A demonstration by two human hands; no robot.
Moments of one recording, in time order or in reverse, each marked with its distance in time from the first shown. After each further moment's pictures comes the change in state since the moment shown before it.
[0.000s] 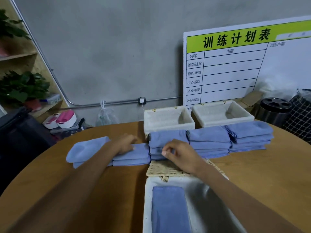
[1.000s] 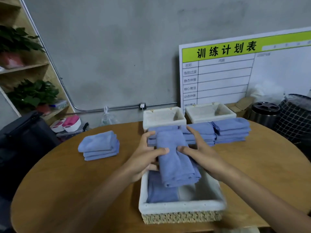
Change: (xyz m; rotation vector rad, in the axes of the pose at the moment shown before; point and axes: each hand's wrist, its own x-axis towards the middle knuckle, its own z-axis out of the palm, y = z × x) left_hand -0.199 0.188 0.008 -1.451 0.173 0.071; right_hand -0.131 -0.055 -0.067 0.676 0.055 0.260
